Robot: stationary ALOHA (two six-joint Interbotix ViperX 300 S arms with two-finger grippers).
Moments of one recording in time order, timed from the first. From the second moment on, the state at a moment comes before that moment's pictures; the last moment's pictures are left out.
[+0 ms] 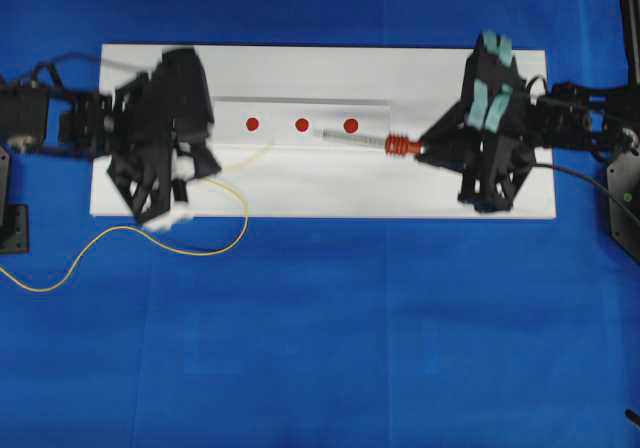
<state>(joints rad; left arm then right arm) 0.07 -0.26 0.79 0.00 0.27 -0.21 -0.17 -0.34 0.97 0.39 0.08 -0.11</state>
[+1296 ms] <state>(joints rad) 0.14 -0.27 0.93 0.00 0.13 -0.27 -0.23 -0.33 0.94 0.34 0.11 -0.11</state>
